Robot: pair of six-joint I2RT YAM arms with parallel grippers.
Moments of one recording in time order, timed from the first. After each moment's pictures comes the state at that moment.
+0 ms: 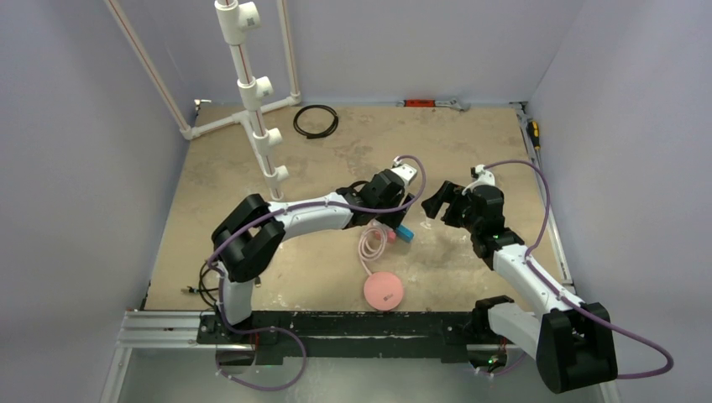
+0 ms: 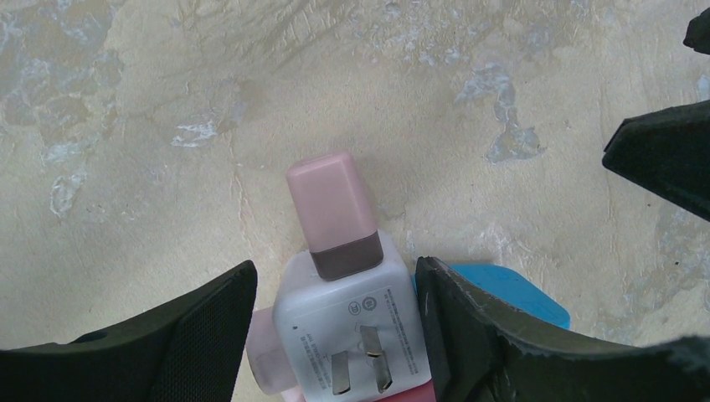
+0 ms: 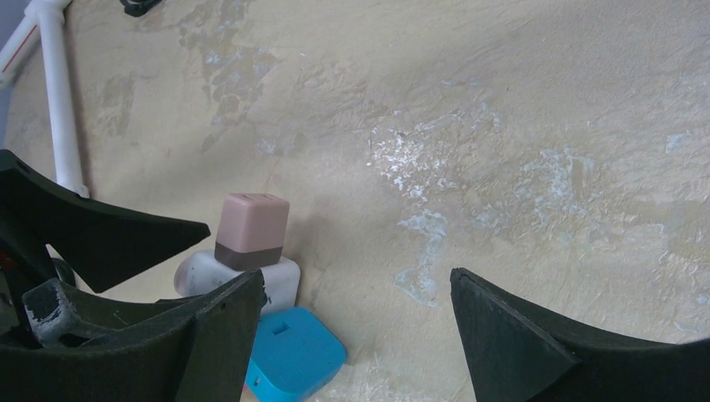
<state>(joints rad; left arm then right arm) -0.94 1.92 1.32 -0.19 -0.20 -0.23 0.19 1.02 0.46 0.05 -0.12 0.53</state>
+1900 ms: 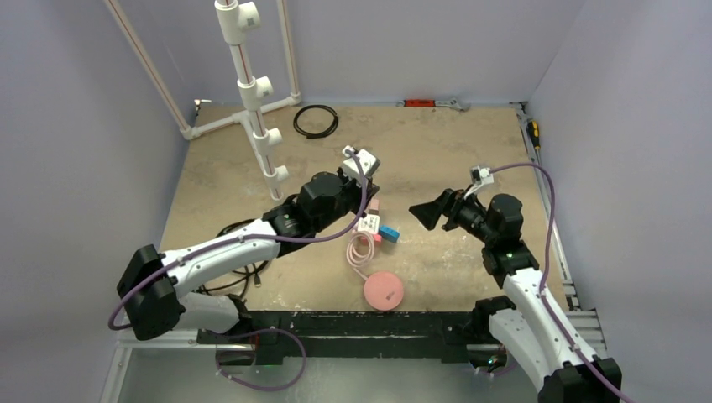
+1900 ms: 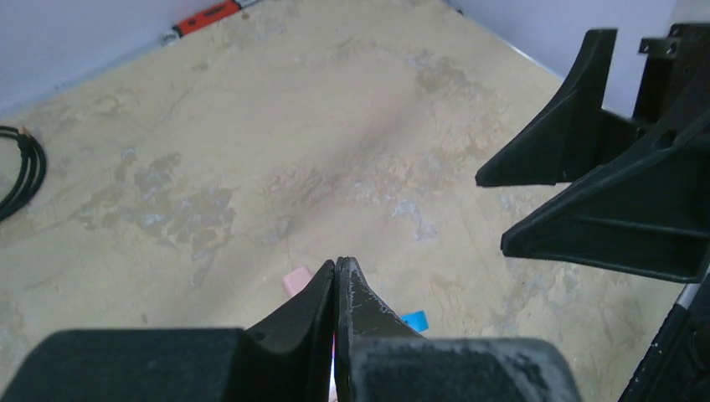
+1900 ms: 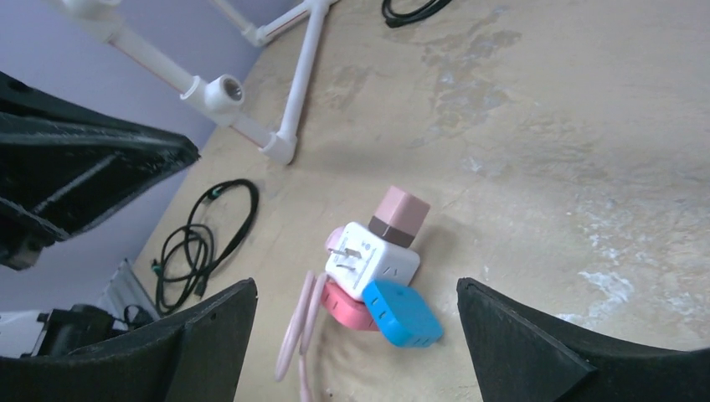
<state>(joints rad) -0.94 1.34 0.97 0.12 -0.17 -0.12 0.18 0.74 0.45 0.08 -0.51 0.51</state>
